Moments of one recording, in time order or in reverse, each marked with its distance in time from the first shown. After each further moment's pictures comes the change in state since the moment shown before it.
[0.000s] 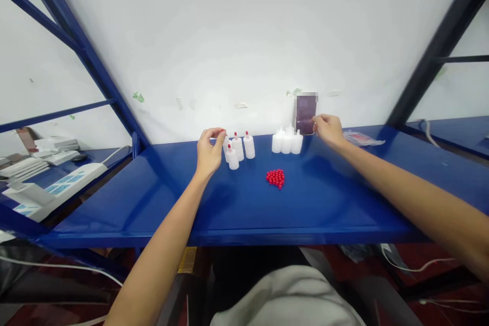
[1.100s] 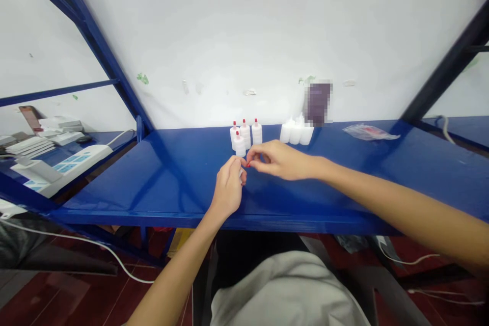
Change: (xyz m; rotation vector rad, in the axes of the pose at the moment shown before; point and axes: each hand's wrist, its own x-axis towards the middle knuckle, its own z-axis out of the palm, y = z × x) left_hand -0.110 0.055 -0.012 -0.347 -0.281 -0.396; right_hand -0.151 -0.128 0.048 -0.136 -0.962 -0.810
